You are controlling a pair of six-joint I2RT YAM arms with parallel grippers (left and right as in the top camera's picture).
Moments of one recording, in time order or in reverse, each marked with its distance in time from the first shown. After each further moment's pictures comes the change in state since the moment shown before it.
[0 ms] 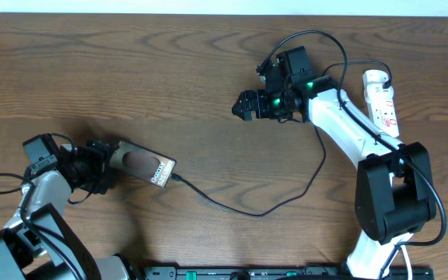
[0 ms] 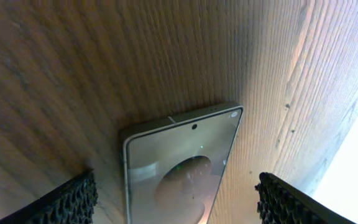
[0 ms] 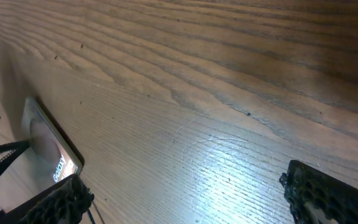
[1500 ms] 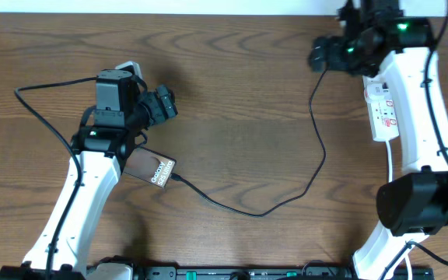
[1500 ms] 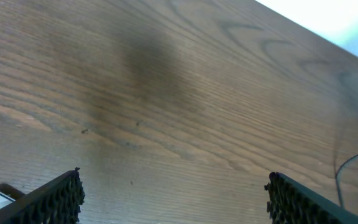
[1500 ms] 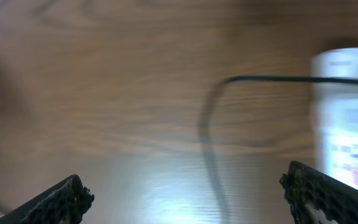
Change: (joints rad) left arm -0.640 -0.175 0.329 -0.044 -0.433 0.339; right arm -0.287 0.000 0.592 -0.605 0.349 -0.146
